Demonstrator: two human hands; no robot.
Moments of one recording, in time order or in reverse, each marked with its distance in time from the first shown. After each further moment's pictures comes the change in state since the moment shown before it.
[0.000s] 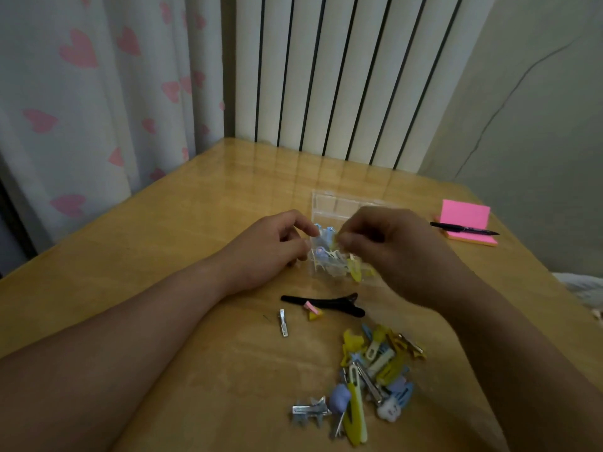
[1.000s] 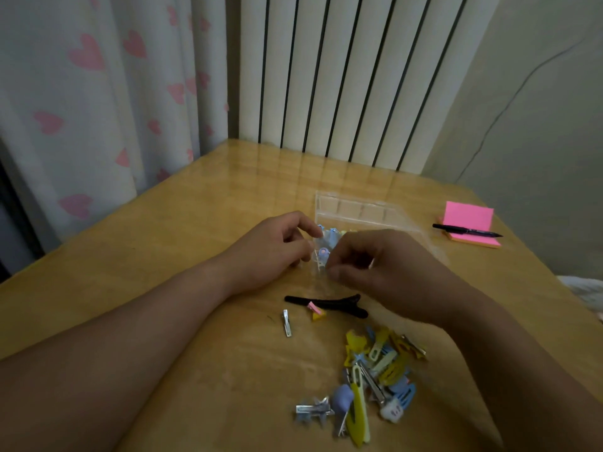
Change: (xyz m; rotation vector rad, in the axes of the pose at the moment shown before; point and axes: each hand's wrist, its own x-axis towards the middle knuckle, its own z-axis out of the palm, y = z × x) left_hand 0.000 0.001 0.000 0.010 0.005 0.006; right_hand -0.004 0.002 0.010 -0.003 -0.156 -0.055
